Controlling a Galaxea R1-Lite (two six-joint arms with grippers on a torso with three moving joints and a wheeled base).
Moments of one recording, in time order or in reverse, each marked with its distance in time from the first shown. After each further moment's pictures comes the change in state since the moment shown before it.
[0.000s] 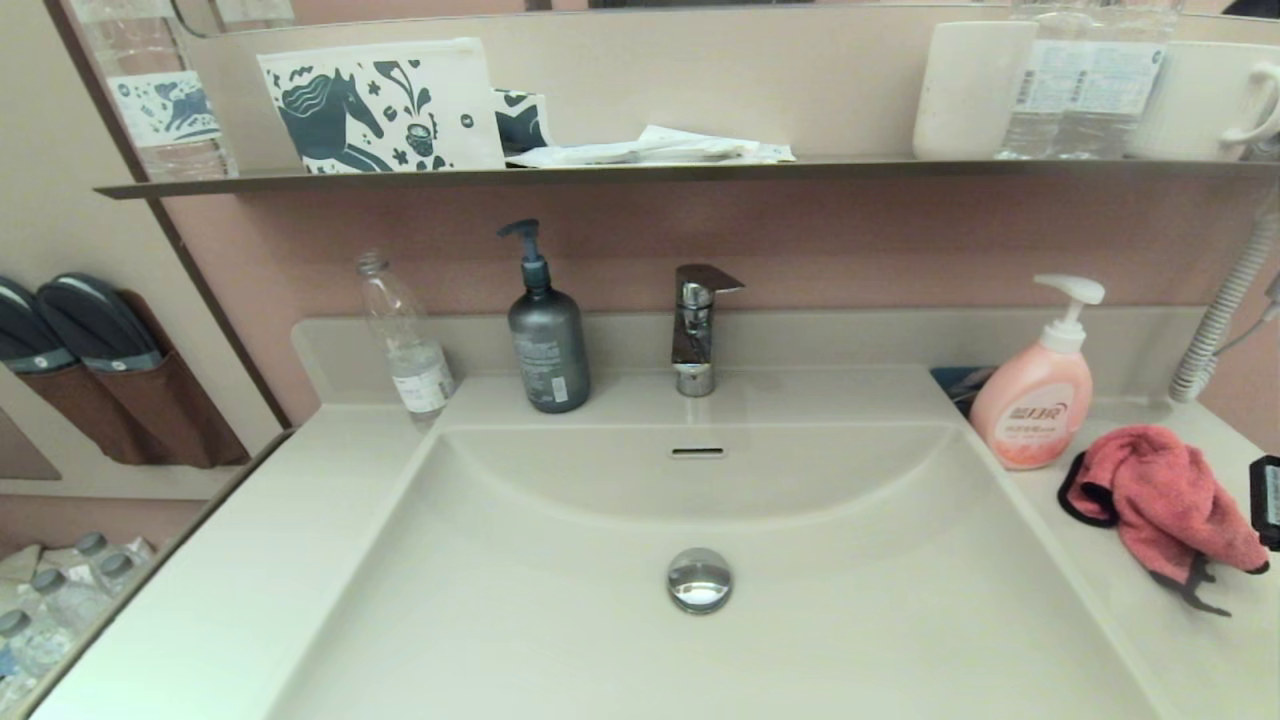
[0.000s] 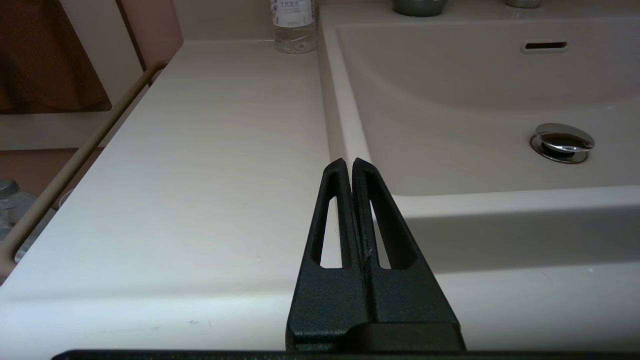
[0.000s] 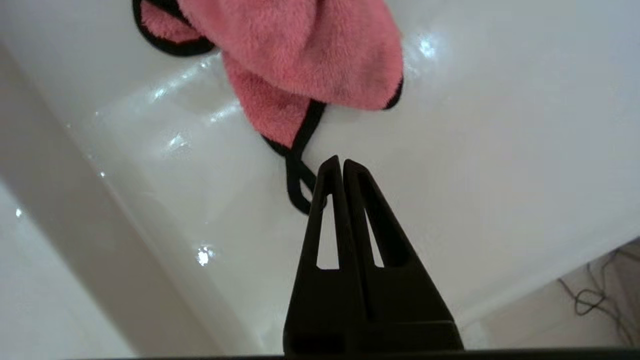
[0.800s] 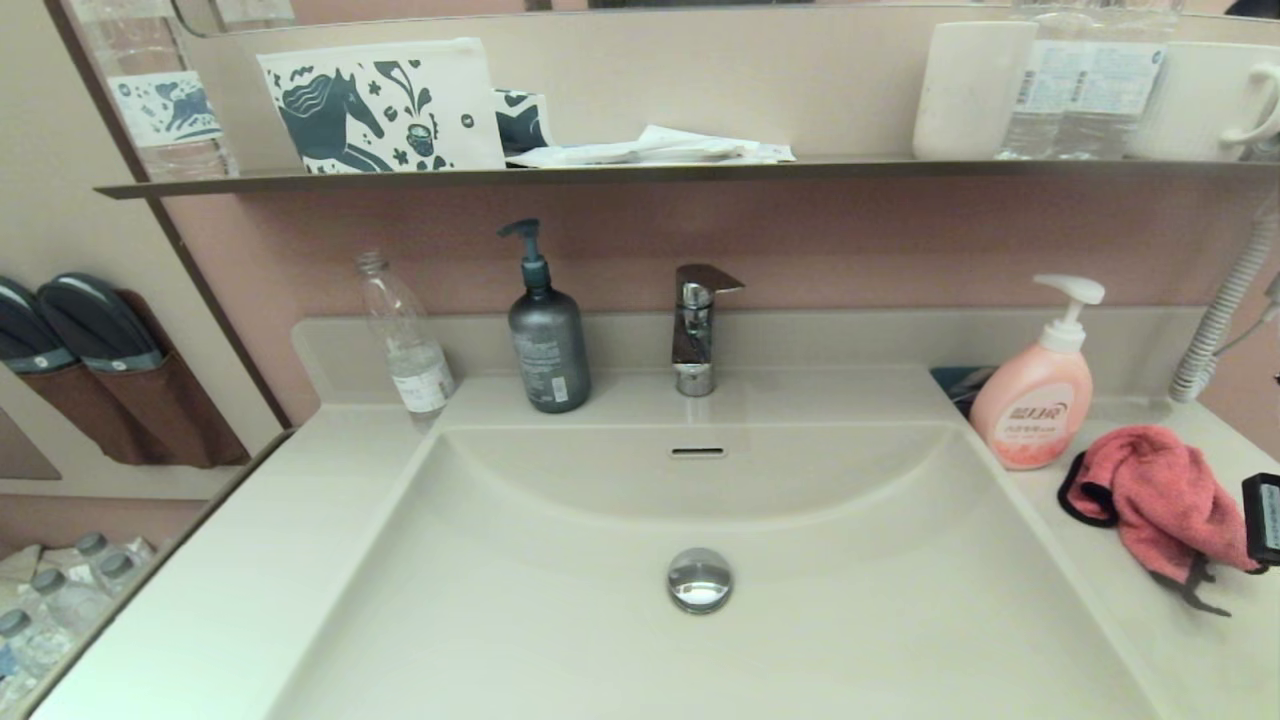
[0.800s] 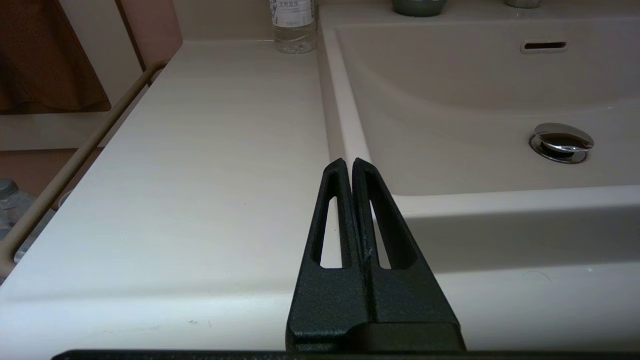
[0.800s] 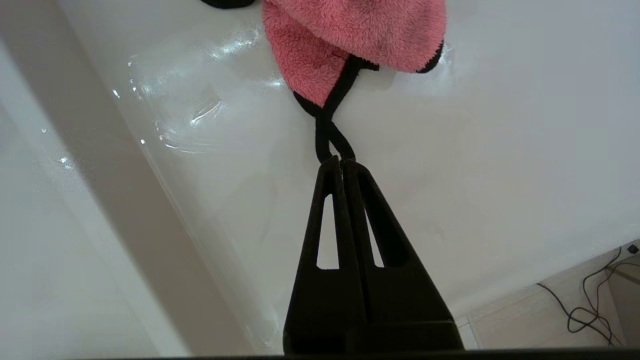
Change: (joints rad) left arm 0.000 0.000 0.000 0.000 0.000 0.000; right arm 0.073 -0.072 0.056 0.001 -0.002 0.000
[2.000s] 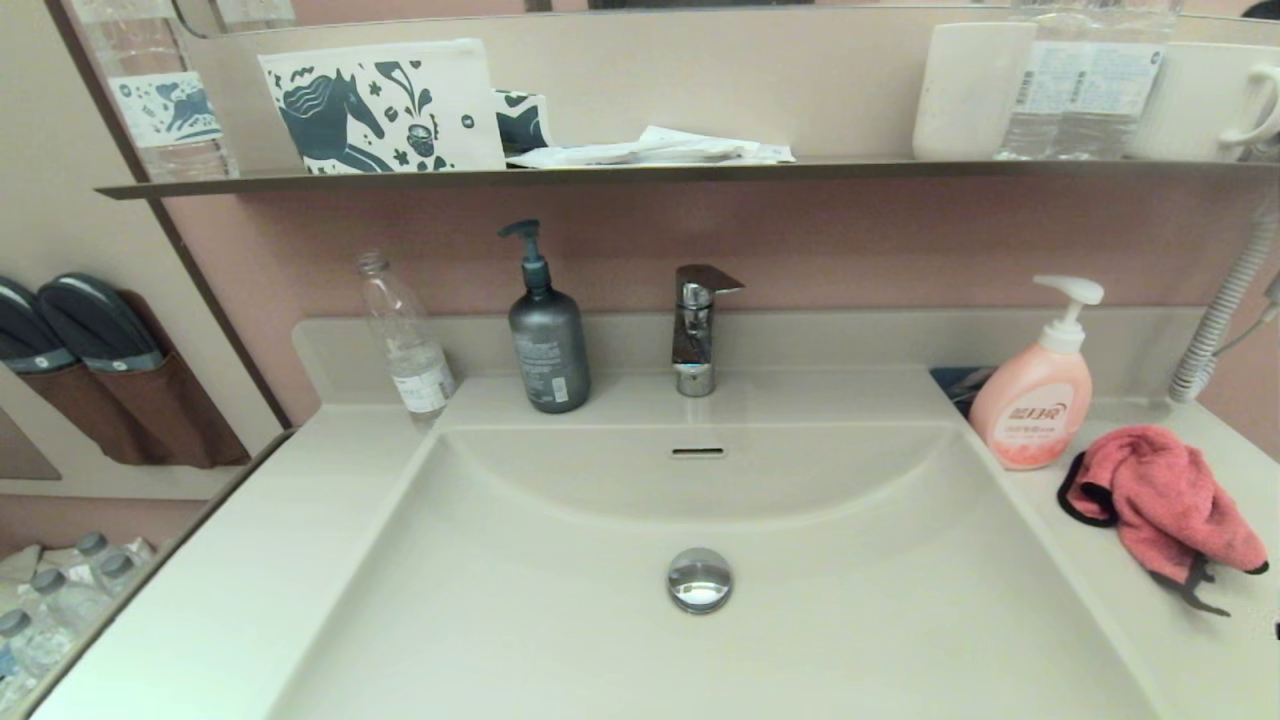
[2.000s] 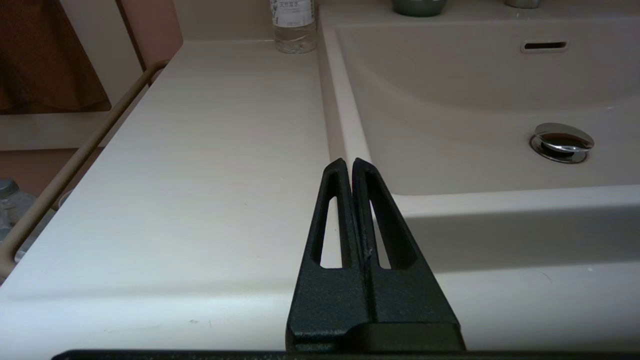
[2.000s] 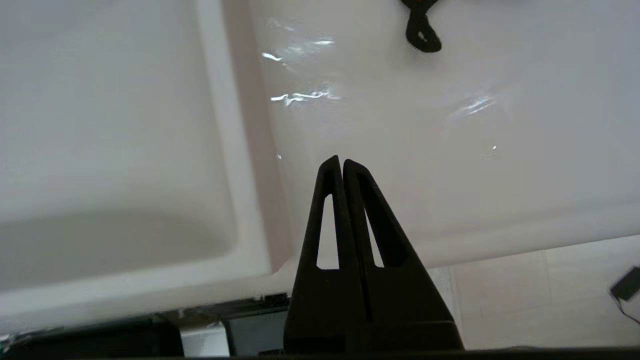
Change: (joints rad) left arm 0.000 0.000 0.000 0.000 0.000 0.000; right arm 0.232 -0.371 0.191 0.049 0.055 0.005
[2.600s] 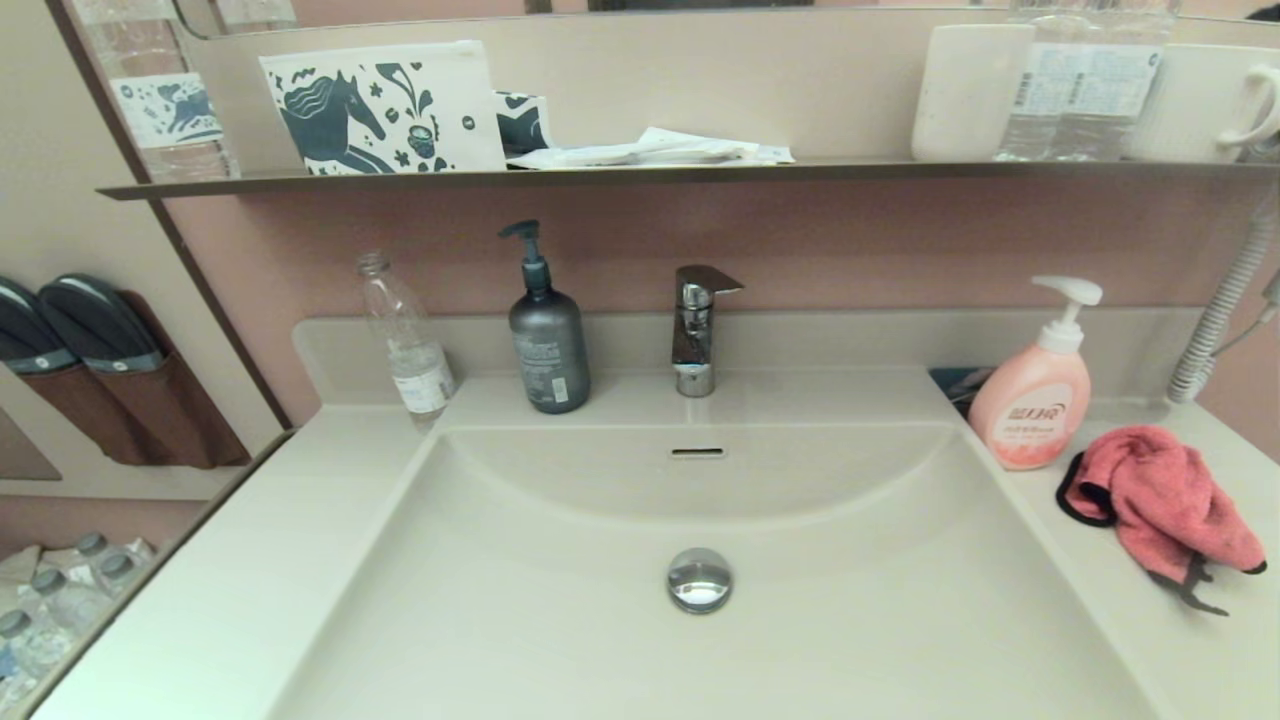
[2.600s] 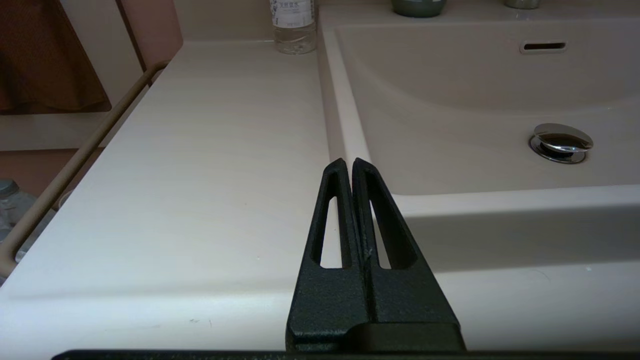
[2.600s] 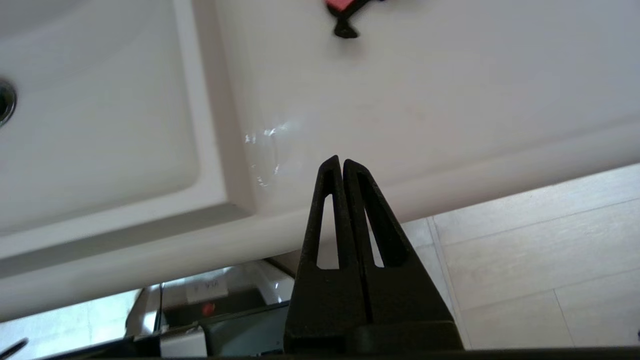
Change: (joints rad) left arm 0.000 0.000 0.000 0.000 0.000 0.000; right arm -0.020 -0.415 0.062 0.102 -0.103 0.003
